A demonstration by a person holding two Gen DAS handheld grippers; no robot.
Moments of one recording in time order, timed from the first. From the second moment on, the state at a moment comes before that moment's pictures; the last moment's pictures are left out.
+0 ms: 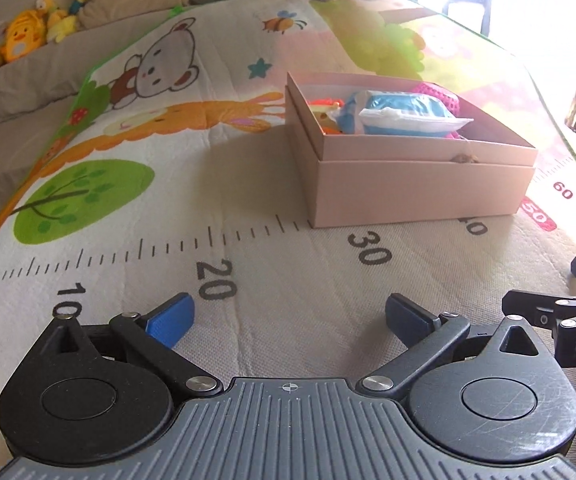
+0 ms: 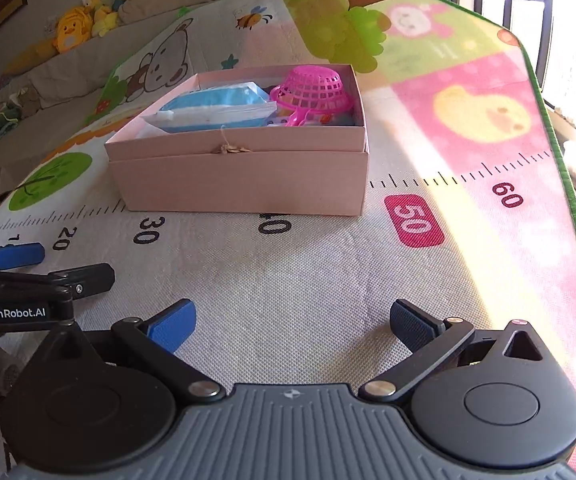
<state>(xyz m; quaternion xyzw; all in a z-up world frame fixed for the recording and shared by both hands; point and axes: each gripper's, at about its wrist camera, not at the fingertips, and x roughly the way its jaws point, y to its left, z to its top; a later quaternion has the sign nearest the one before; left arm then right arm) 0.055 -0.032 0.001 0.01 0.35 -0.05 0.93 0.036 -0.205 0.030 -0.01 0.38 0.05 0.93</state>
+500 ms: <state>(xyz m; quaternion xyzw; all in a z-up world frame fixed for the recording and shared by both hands) 0.056 -0.032 0.000 0.01 0.35 -0.04 0.93 0.046 -0.198 0.021 -0.01 0.34 0.03 0.94</state>
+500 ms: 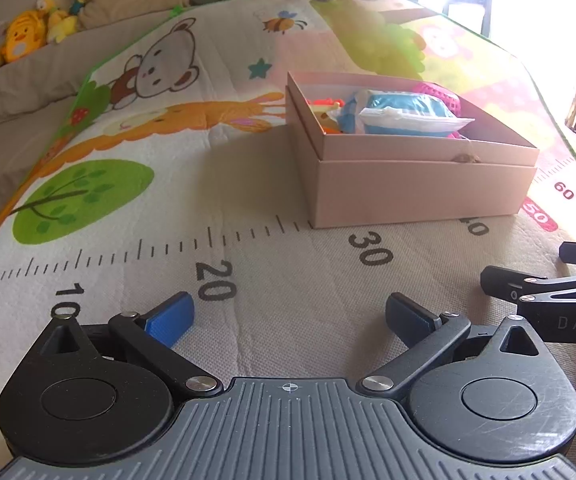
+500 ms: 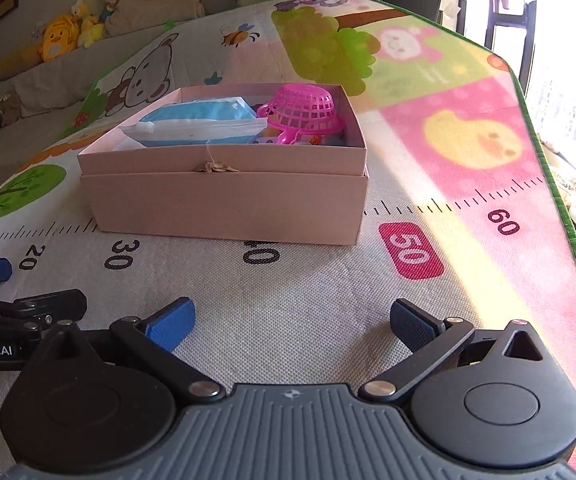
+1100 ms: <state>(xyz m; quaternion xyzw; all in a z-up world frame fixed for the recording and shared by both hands) 0.056 -0.031 0.000 0.01 0.35 -0.05 0.93 0.046 -0.198 0.020 -0.01 0.34 0.03 0.94</state>
